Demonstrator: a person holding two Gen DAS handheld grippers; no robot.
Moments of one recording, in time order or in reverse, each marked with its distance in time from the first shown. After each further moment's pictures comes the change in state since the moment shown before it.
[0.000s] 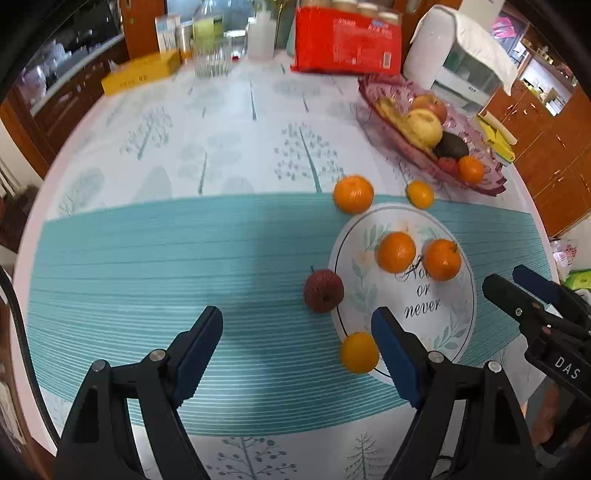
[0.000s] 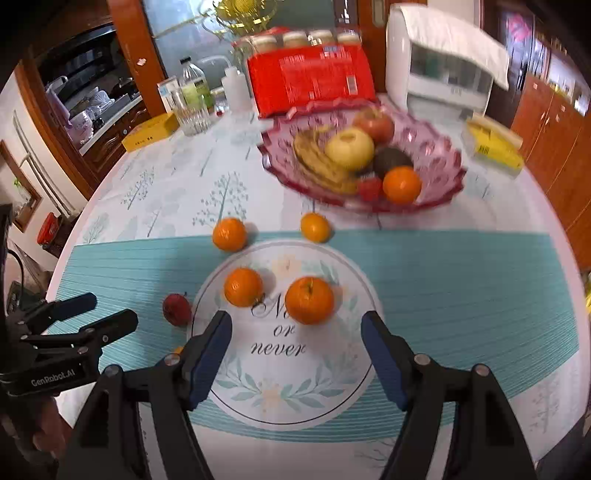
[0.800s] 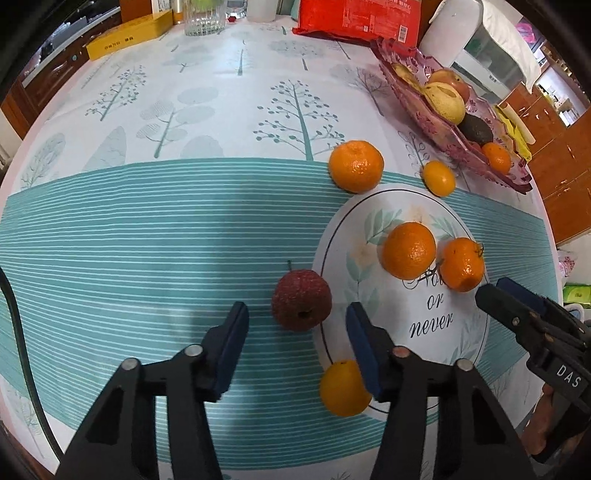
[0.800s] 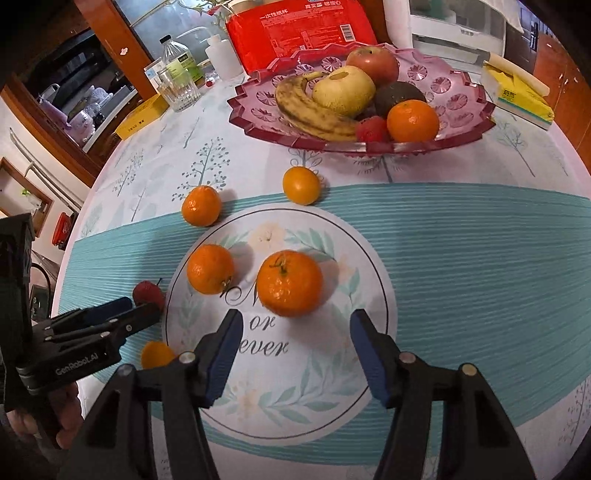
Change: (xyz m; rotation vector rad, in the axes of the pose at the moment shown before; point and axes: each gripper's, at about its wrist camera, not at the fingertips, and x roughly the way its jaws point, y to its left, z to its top) left arm 0.060 -0.016 0.005 -0.068 0.080 -0.024; right arm 0.051 -0.033 0.003 0.040 0.100 0.120
